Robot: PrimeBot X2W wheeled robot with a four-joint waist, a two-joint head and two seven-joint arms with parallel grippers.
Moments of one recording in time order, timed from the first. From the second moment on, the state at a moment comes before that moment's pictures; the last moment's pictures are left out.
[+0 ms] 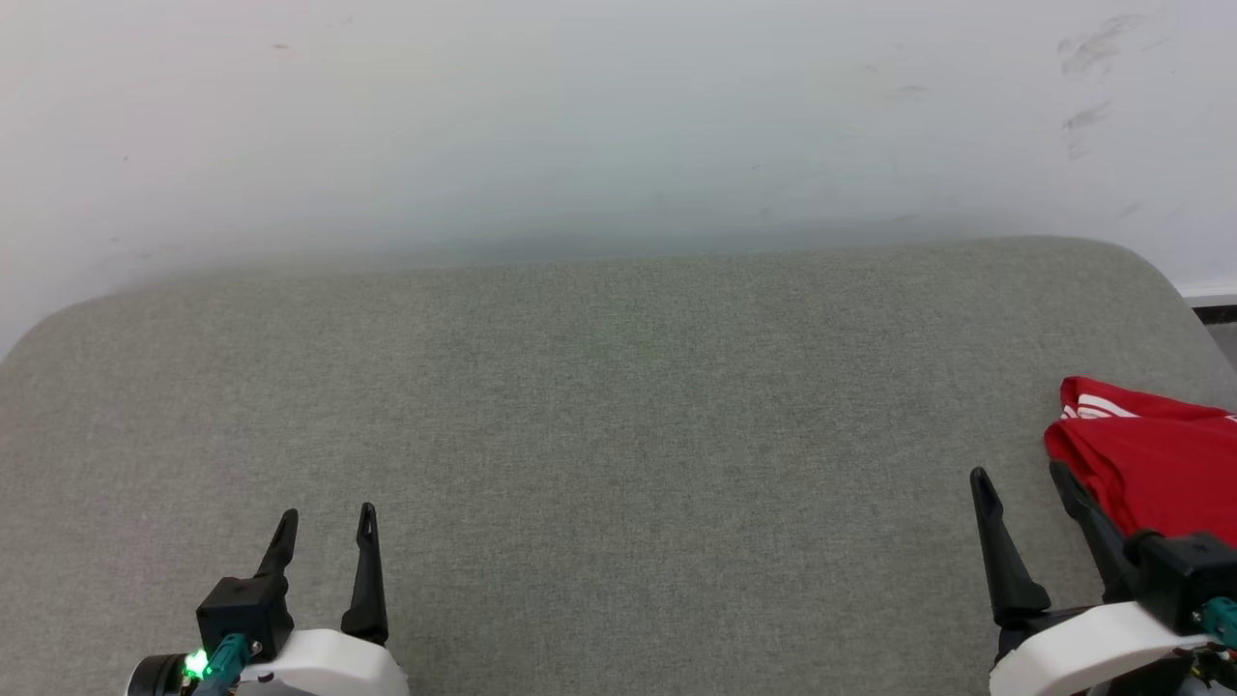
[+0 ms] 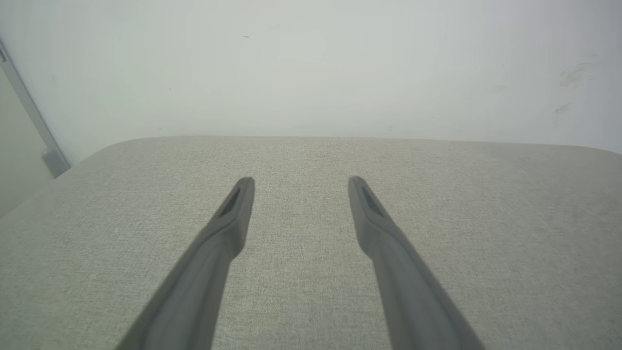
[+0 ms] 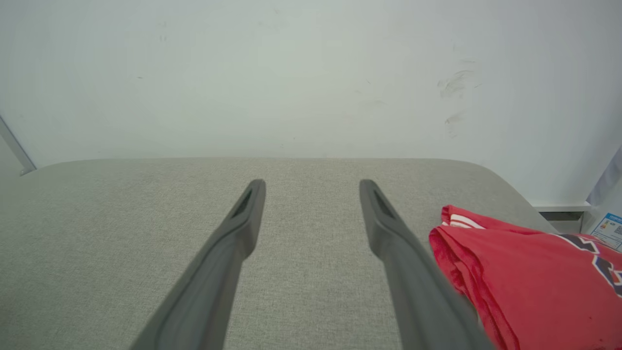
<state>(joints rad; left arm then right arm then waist) 0.00 0.32 -0.28 0.15 -0.43 0.25 -0.26 0.10 -0.05 -0.05 -0.16 0.13 0.13 0.05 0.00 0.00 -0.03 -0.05</state>
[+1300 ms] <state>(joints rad) 0.02 0.26 -0.22 0.22 -0.56 0.17 -0.21 0.11 -0.05 -0.03 -0.06 0.34 0.13 0.05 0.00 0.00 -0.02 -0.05</state>
